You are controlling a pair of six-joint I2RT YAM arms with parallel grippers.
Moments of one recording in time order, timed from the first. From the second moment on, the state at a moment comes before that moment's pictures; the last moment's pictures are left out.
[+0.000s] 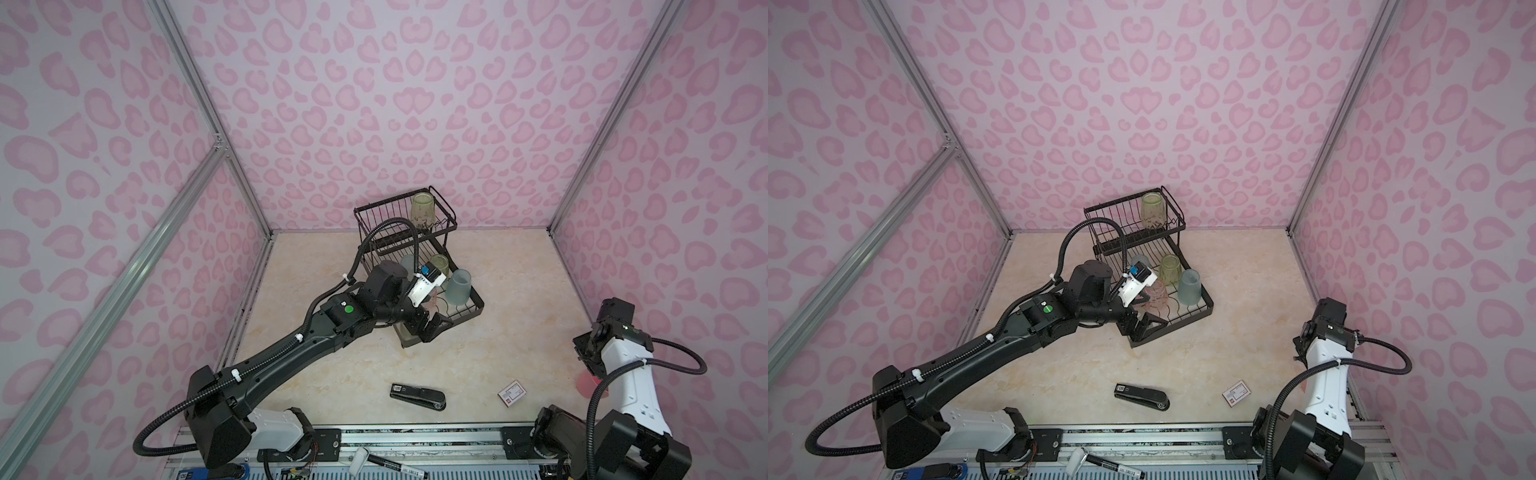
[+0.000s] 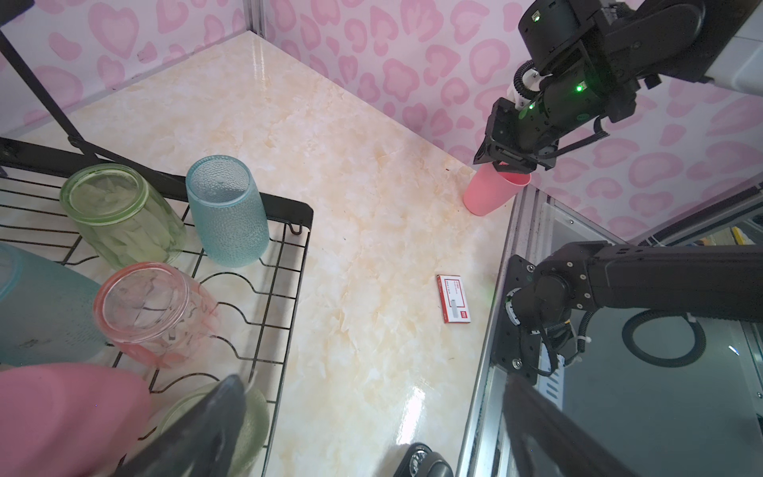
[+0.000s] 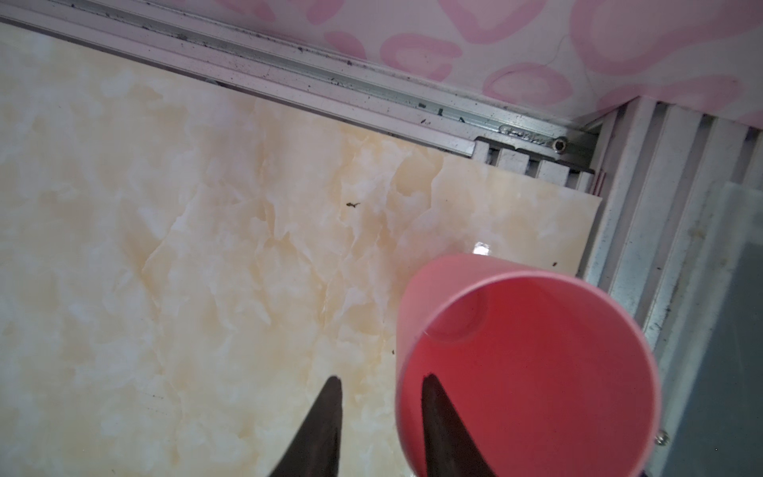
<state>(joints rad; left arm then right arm) -0.85 1.35 1.22 -0.45 0.37 -0.08 -0.54 1.08 0.77 -0.95 0.25 0.74</state>
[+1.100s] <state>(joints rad) -0.85 1.35 1.22 -0.45 0.29 -0.08 -0.34 0.90 0.92 -0.96 0.26 0.77</state>
